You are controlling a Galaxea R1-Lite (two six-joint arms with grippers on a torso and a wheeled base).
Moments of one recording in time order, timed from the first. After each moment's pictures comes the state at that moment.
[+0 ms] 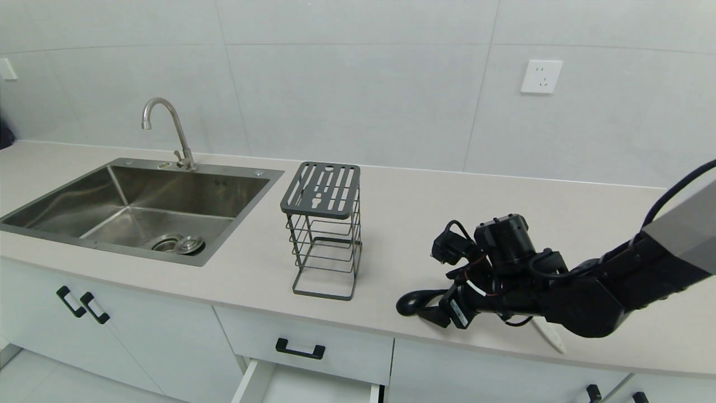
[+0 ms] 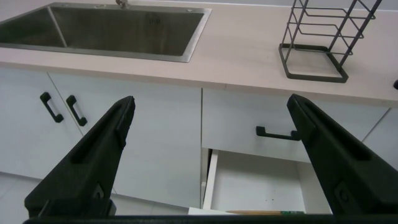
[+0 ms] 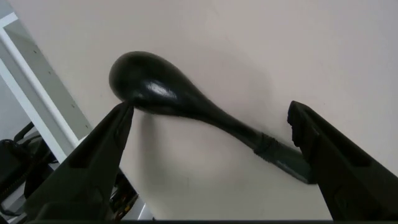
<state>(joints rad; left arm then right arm) 0.00 0.00 0.00 0.00 -0.01 0.01 0.51 2.06 -0.81 -0.44 0.15 -0.25</state>
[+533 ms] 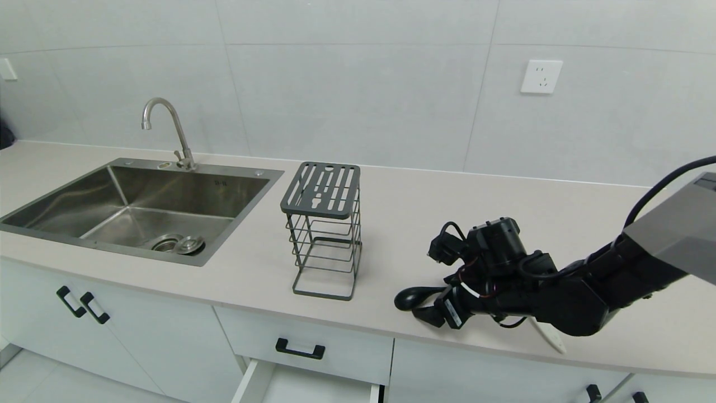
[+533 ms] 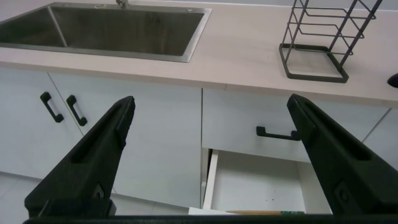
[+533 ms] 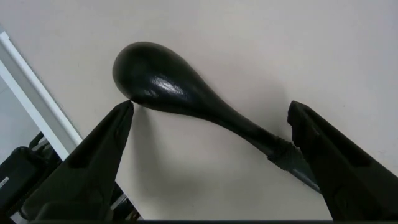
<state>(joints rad) 0.00 0.00 0.00 0.00 -0.01 0.01 0.51 2.10 -0.83 -0.44 0.15 -0.18</state>
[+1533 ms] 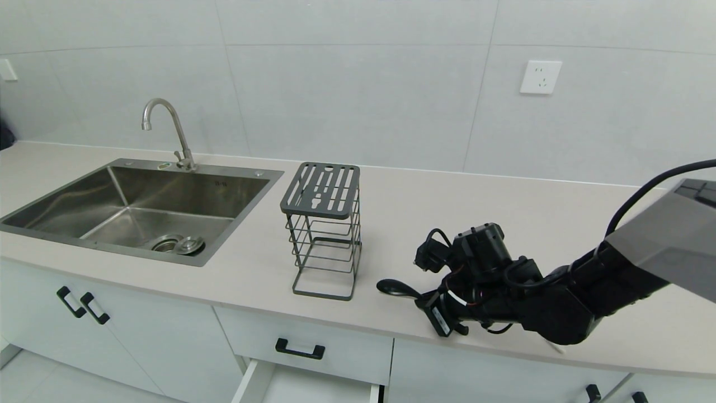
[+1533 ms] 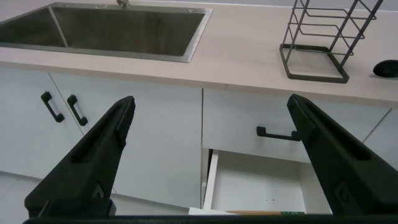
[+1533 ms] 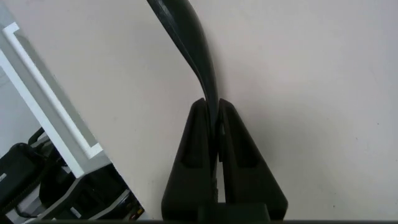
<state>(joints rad) 0.00 0.00 0.00 0.00 -0.01 0.01 0.57 2.13 -0.85 -0.44 0.15 -0.18</state>
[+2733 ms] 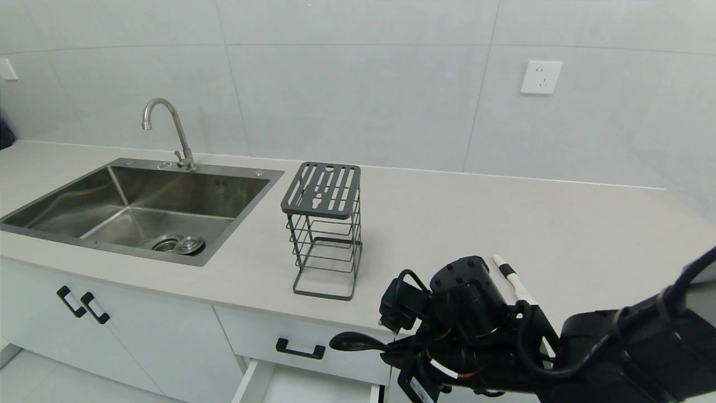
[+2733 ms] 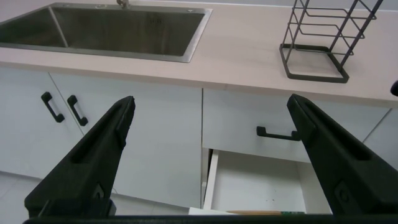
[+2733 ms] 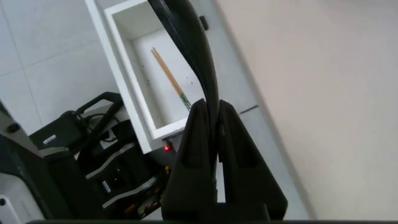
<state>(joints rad) 0.00 0.00 0.00 0.00 -0.01 0.01 0.87 1.96 -0.72 -0.46 0.12 -0.12</state>
